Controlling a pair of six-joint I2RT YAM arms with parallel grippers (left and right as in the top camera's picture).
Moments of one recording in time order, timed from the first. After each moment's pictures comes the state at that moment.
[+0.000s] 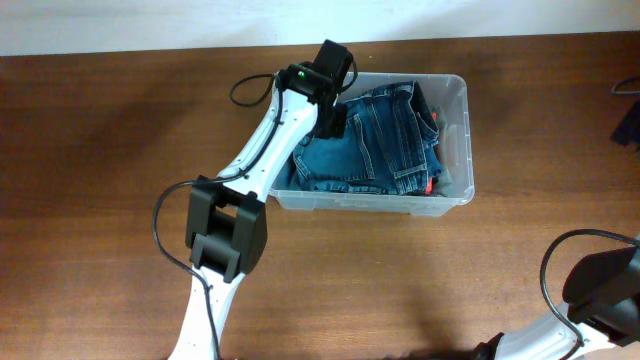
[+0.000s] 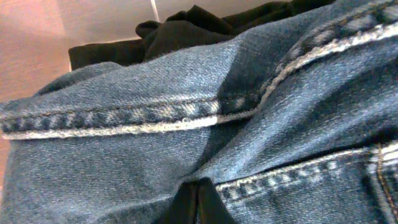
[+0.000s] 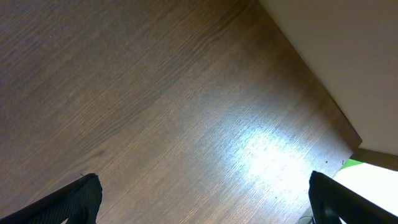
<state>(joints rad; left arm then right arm) -0.50 2.41 2.26 -1.10 -0.05 -0.25 -0.58 1.87 2.06 -1.40 0.30 0.10</state>
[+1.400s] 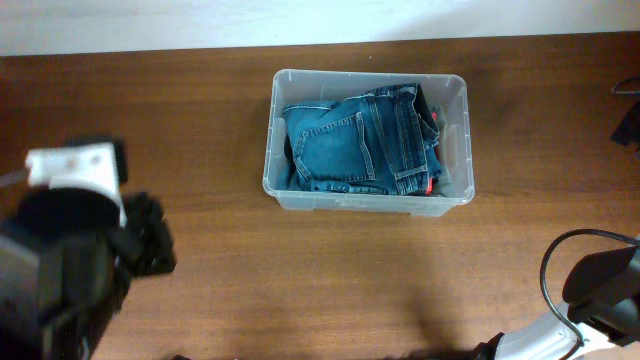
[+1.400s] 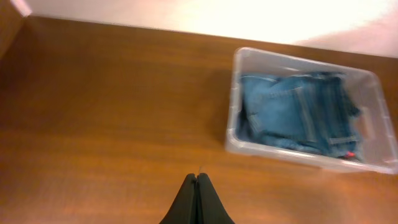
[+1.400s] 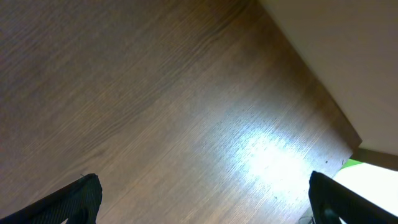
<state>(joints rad) -0.50 1.19 2.12 -1.66 -0.37 -0.46 -0.58 1.87 2.06 -1.40 0.30 0.10</state>
